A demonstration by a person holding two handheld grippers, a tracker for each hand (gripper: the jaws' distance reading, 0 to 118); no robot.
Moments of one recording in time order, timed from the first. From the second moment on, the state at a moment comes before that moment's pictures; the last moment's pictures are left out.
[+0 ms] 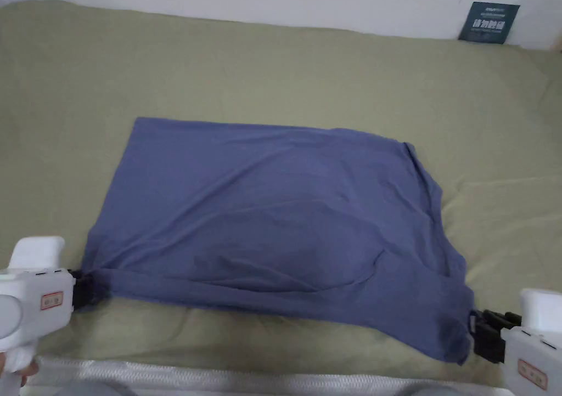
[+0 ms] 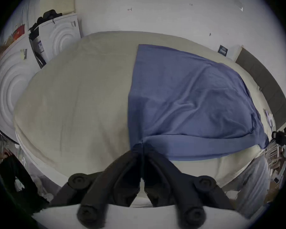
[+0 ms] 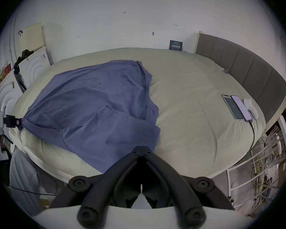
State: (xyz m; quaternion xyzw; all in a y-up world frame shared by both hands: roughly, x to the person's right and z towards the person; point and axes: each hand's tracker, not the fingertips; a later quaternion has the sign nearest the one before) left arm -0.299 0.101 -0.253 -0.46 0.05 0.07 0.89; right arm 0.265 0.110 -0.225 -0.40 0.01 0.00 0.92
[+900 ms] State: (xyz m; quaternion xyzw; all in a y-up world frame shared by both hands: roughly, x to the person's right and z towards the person) left arm -0.333 0.168 -0.395 -0.42 0.03 0.08 0.90; right arm 0.244 0.161 -0.417 -0.39 0.02 0.02 0.92
